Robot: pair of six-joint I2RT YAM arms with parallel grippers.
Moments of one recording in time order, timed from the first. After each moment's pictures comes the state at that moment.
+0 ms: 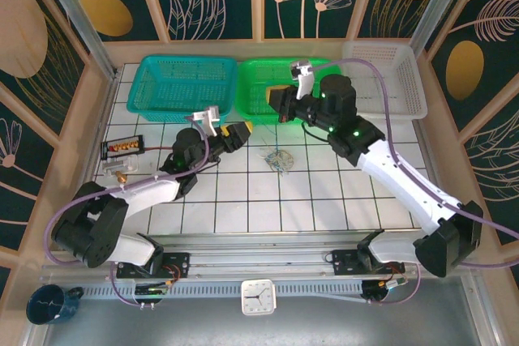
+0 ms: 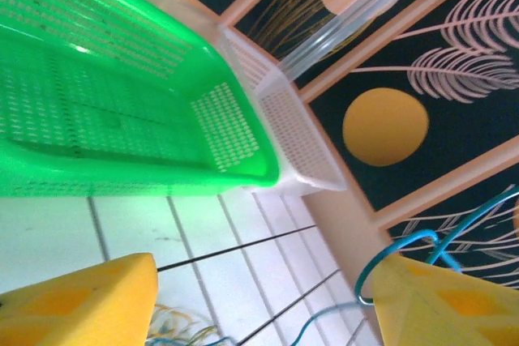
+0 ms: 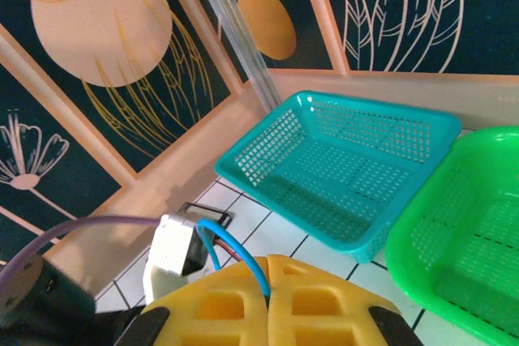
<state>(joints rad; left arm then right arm) -0.55 1.40 0.56 0.76 0.27 -0.85 0.63 1.29 1.22 -0.11 -0.29 0.34</state>
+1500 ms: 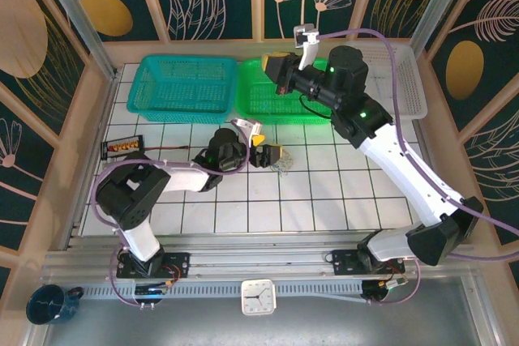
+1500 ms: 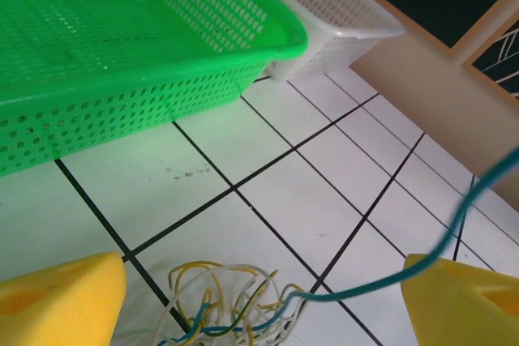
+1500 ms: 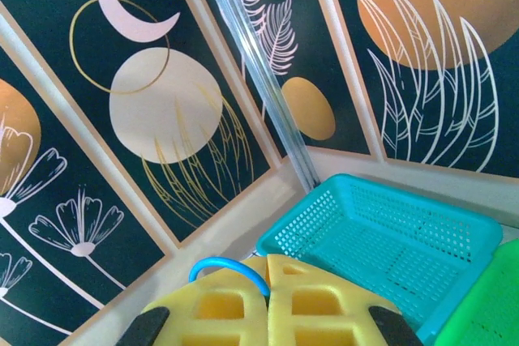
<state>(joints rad) -0.69 1.76 0.74 0.73 0.32 -0.41 0.63 1.36 1.51 -0.12 -0.32 0.40</state>
